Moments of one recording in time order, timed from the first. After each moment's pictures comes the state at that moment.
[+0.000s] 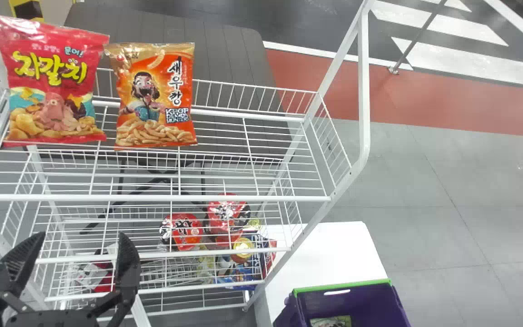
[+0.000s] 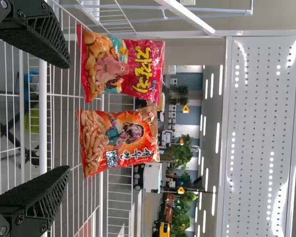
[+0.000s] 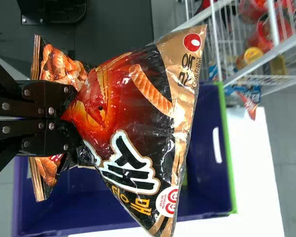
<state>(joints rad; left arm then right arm) 0.72 0.21 -0.43 -2.05 -0.09 -0.19 0.40 0.70 -0.22 -0.86 -1.82 0.37 0.81 1.30</state>
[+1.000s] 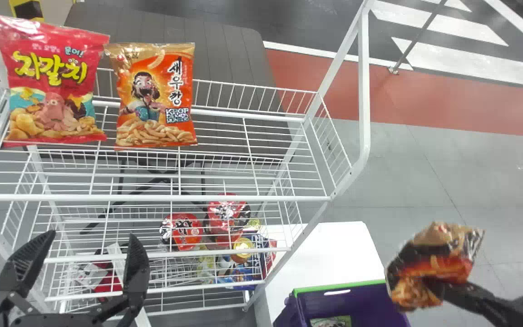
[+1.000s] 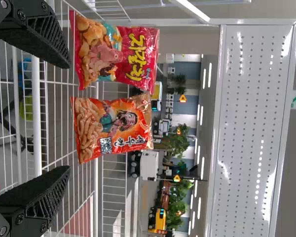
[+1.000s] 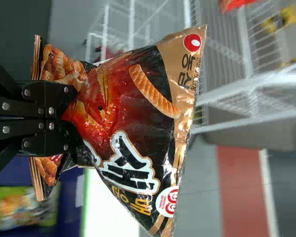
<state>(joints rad) 0.74 0.24 -0.45 -2.09 -0.08 -0.19 0.37 0.57 -0.02 -0.93 -2.41 0.21 0.97 1.34</state>
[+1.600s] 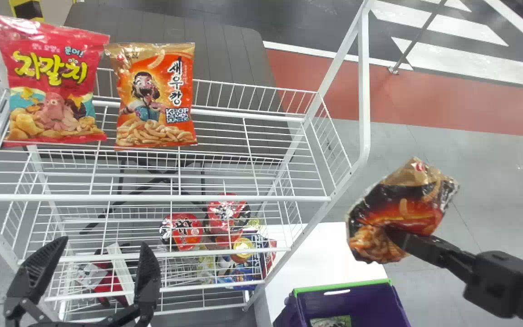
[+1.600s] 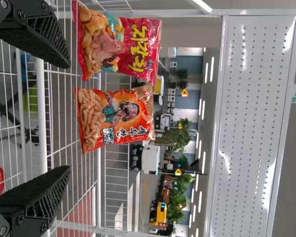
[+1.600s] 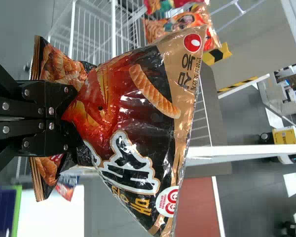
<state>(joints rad) 0.75 0.25 -0.48 -2.10 -0.10 -0.19 0.37 0.45 0.00 -0.73 -2.74 0.23 1.47 1.24</state>
